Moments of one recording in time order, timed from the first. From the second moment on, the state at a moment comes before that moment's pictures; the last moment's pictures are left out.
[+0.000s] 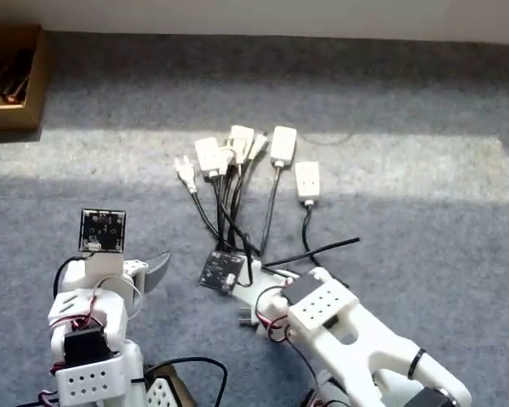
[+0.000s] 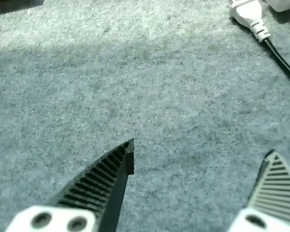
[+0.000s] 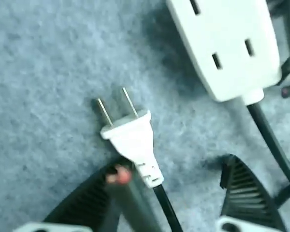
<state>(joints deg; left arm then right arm) -18.4 -103.7 95.5 59.0 -13.1 -44.0 -32.2 70.2 49.6 35.6</state>
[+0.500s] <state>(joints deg) -18.4 -103.7 95.9 58.8 -13.1 -44.0 -31.8 68.3 57.6 40.6</state>
